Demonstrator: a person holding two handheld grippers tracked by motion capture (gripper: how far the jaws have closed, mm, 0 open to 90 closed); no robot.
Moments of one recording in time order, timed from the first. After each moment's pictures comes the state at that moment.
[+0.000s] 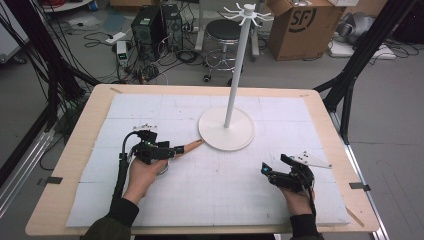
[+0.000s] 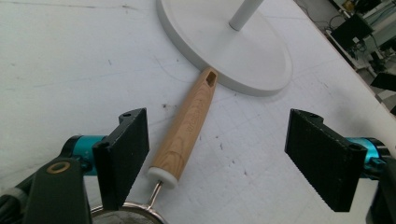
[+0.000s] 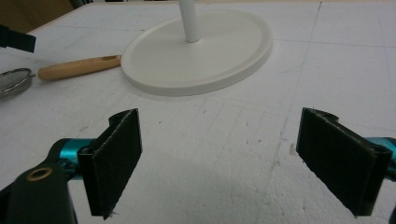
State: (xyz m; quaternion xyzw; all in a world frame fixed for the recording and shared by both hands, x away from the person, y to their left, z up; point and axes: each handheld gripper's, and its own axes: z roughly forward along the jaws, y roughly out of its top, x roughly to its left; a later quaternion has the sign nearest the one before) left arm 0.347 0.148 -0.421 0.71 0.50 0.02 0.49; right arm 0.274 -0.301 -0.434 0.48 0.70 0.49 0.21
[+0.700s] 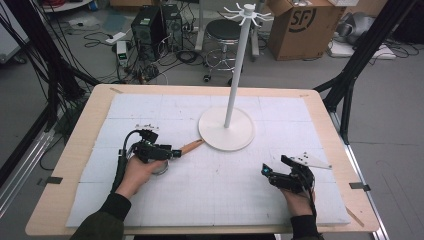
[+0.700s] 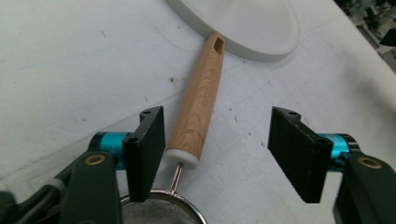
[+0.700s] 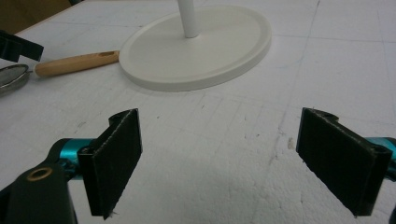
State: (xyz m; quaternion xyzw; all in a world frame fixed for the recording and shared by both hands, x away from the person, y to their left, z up) left arm 0.362 0.153 -0.433 0.76 0.47 -0.02 0.45; right arm 0.272 -0.302 -0.436 0.48 0.70 0.48 0.21
